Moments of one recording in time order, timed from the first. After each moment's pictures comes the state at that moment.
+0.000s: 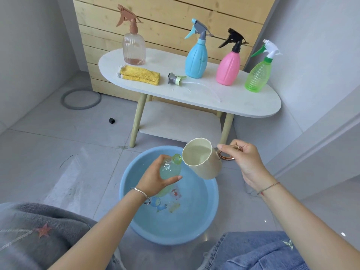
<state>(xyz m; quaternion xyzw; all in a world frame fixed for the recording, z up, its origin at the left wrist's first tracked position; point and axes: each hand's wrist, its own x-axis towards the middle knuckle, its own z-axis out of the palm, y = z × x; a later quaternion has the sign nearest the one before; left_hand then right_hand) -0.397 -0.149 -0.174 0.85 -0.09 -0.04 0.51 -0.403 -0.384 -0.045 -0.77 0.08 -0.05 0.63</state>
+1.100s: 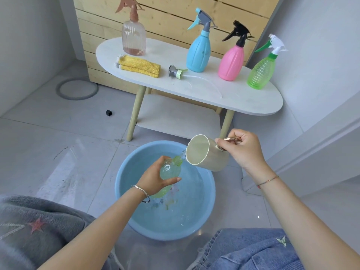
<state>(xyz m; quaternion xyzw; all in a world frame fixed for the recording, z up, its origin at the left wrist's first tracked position) -0.397 -0.156 -0.194 0.86 -0.09 -0.08 0.50 -0.394 -0.378 -0.030 -0.87 0.03 -0.09 0.49</state>
